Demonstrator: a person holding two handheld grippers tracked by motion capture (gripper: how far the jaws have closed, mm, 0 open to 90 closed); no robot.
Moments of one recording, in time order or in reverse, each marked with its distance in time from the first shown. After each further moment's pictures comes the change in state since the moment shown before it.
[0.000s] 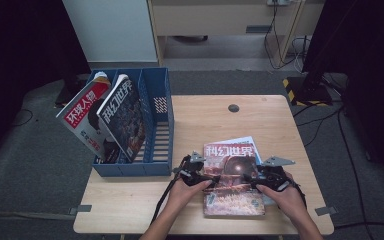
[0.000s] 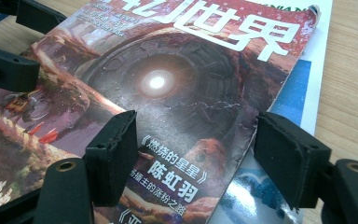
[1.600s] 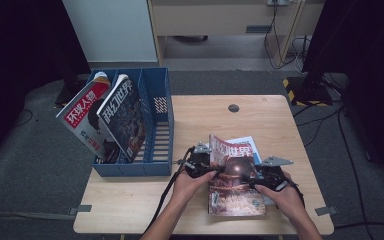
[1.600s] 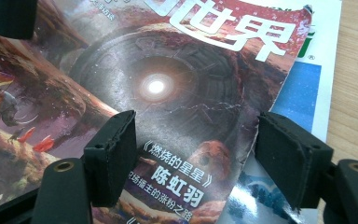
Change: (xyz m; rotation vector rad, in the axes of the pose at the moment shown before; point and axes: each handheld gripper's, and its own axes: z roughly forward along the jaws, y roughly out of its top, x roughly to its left) left arm -0.017 0.041 -0.014 -0.025 -0.061 0.003; right arm 0.003 0.001 0.003 -0.004 0.006 -0.004
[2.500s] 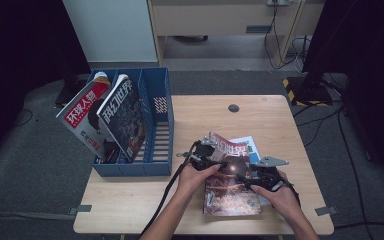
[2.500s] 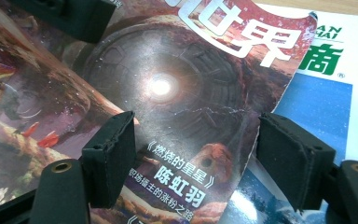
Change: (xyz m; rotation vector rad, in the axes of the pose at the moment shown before) left arm 0.003 0.019 0.013 0.059 0.020 -0.008; right arm 0.011 0.004 0.006 -0.026 0.030 -0.026
